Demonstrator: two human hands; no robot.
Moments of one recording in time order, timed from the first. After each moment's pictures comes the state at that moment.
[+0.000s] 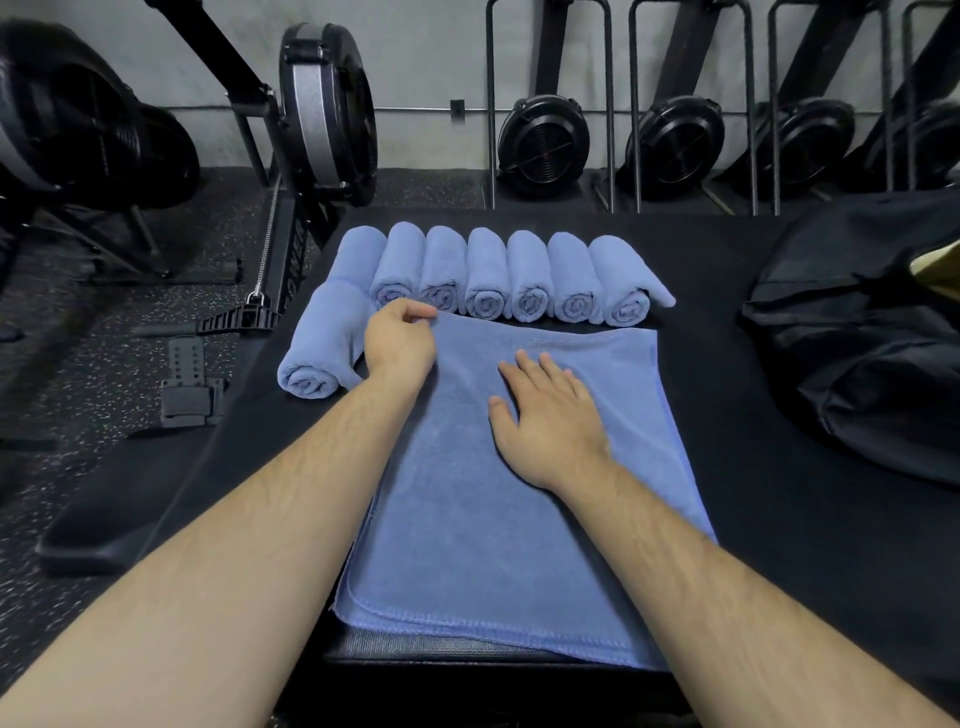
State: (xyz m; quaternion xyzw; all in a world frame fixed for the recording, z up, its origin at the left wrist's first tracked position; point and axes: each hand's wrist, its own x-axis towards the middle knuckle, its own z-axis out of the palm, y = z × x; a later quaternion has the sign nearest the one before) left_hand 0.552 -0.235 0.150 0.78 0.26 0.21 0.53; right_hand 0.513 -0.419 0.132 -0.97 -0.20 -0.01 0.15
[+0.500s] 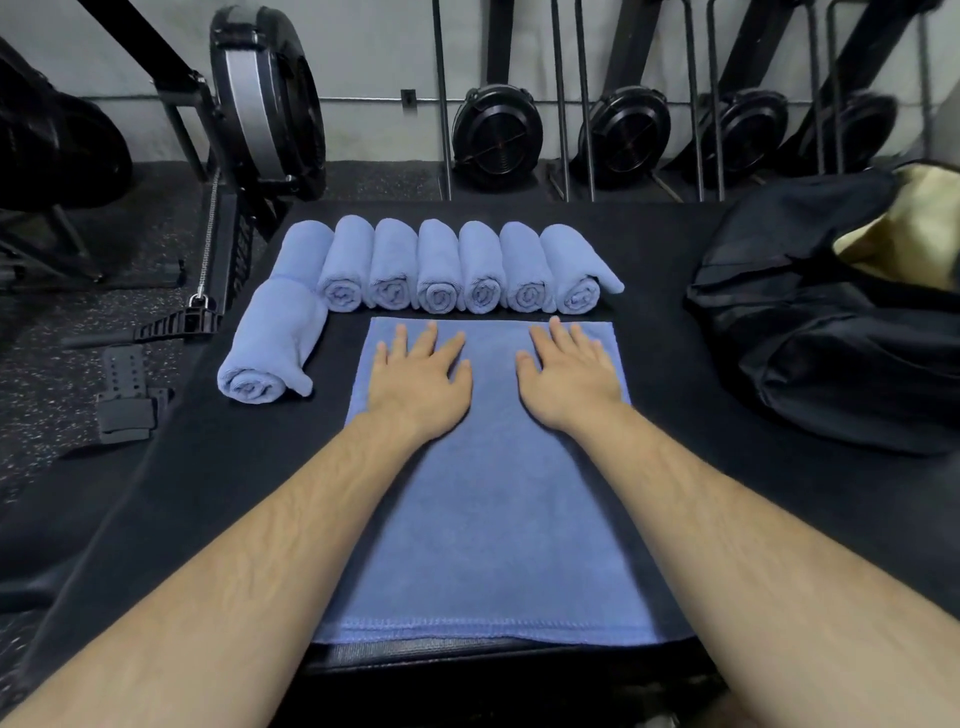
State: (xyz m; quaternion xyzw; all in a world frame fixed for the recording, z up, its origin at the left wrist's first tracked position) left_hand 0.528 -0.289 0.134 0.99 0.06 -0.01 0.14; right_hand 0.568 -0.469 0.138 -0.99 -0.09 0.06 0.10
